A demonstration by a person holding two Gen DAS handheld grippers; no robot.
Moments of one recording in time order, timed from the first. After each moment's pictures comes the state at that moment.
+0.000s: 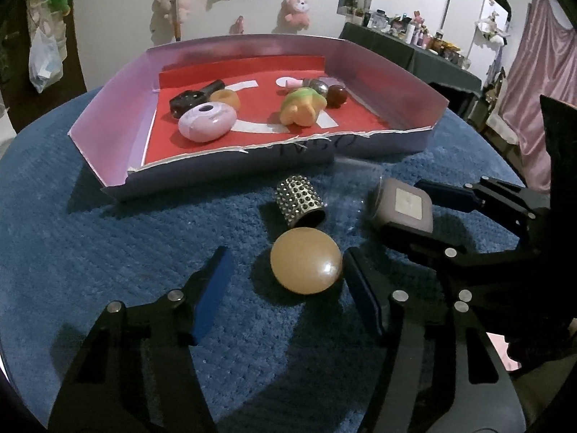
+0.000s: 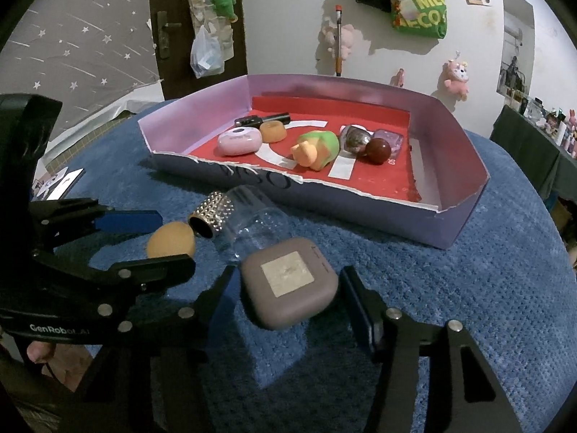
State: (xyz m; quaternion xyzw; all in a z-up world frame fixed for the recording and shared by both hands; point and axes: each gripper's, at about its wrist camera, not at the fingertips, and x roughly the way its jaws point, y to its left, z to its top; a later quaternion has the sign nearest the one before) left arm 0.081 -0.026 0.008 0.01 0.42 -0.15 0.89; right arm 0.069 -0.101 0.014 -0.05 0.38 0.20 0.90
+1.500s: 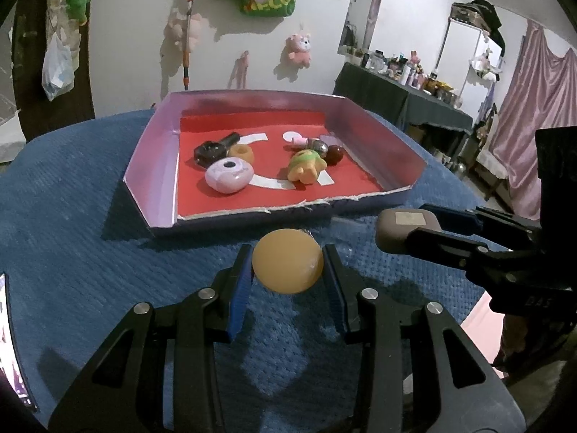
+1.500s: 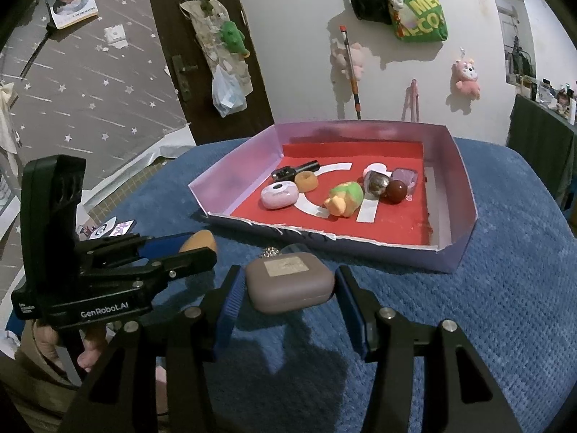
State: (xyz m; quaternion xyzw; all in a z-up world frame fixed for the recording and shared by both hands) left arm 0.066 0.000 0.057 -0.03 0.36 -0.16 0.92; right arm 0.054 -0.115 0.072 0.04 0.34 0.26 0.90
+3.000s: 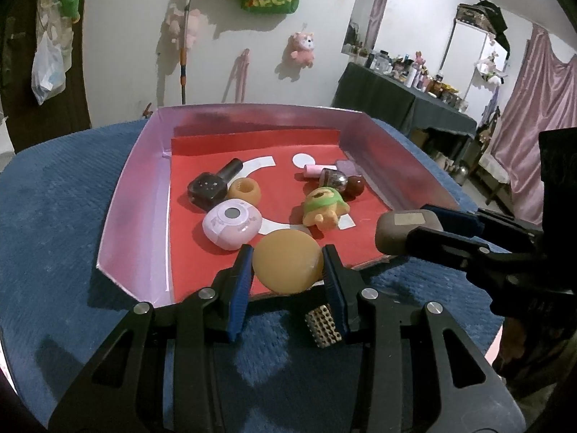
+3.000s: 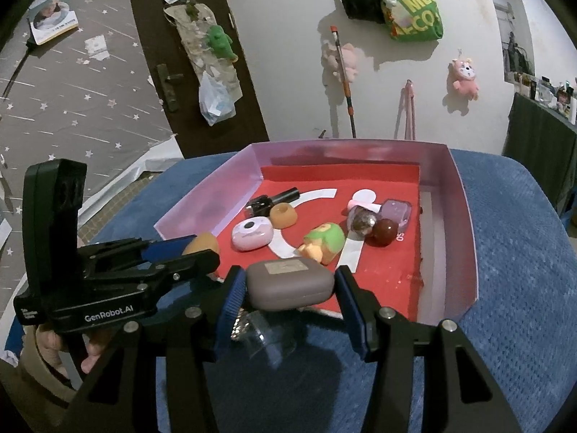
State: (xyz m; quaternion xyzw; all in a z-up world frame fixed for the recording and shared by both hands) left arm 0.138 -0.004 0.058 -0.04 0.37 -0.16 0.91; right arm 0.124 -0.119 0.079 0.04 0.35 0.25 0.90
